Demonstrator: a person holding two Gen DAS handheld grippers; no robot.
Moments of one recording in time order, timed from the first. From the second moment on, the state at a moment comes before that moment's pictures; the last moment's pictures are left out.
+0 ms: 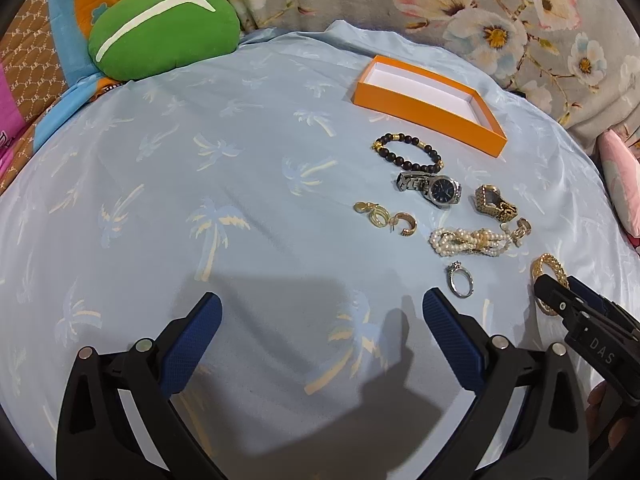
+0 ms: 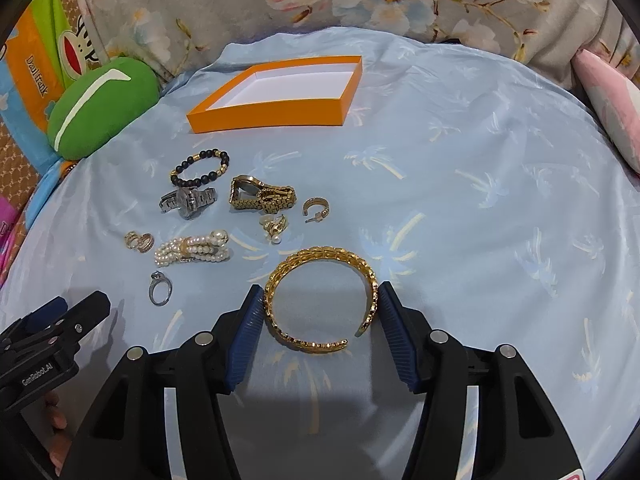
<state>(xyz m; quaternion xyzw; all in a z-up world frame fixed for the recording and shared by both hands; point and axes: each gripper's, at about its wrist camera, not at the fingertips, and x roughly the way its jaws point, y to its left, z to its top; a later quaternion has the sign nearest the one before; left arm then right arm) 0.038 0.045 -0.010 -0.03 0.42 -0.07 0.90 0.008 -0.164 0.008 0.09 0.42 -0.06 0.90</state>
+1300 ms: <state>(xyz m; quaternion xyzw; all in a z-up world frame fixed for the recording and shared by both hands) 0.073 -0.055 -0.003 0.12 0.39 -0.32 0.86 -0.022 -0.183 0.009 0.11 0.42 -0.07 0.90</state>
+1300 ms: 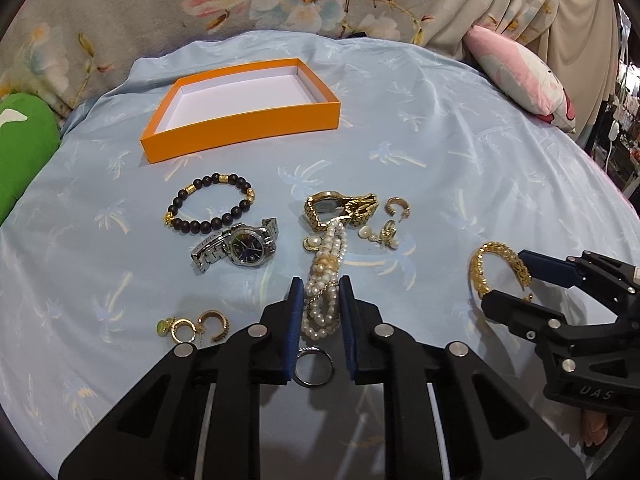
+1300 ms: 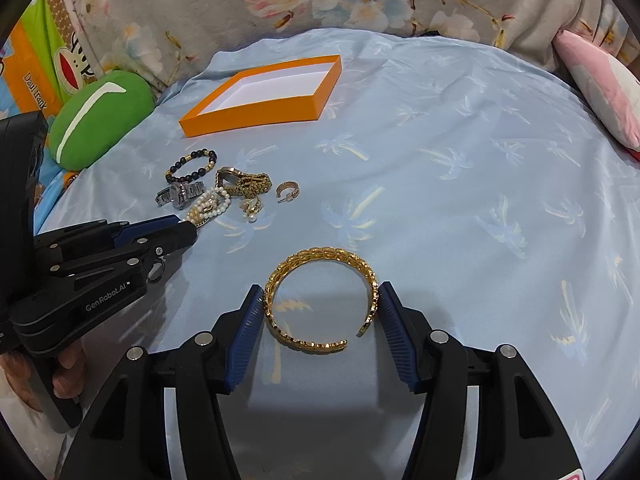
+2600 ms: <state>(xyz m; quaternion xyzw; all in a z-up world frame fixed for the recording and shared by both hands) 0.336 -0.100 0.061 0.05 0.35 -0.20 0.91 0.291 -0.233 0.059 0.11 0.39 -0.03 0.91</state>
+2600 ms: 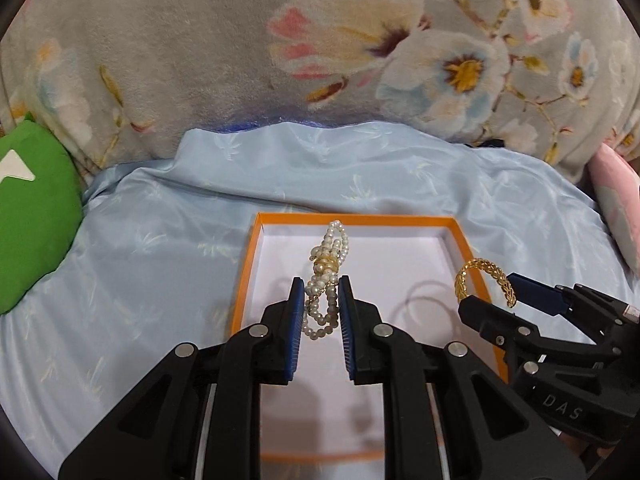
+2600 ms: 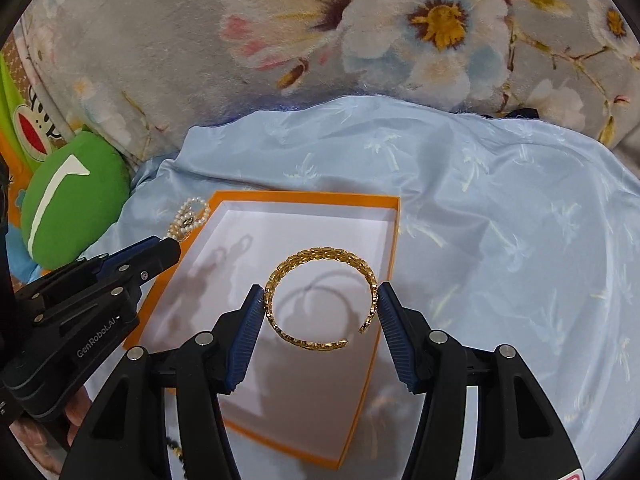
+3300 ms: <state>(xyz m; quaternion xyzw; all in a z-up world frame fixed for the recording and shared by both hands) 0.385 -0.122 0.029 0.08 0.37 -0.17 0.91 0.347 -0.231 0.029 0.07 0.43 -0.02 0.90</state>
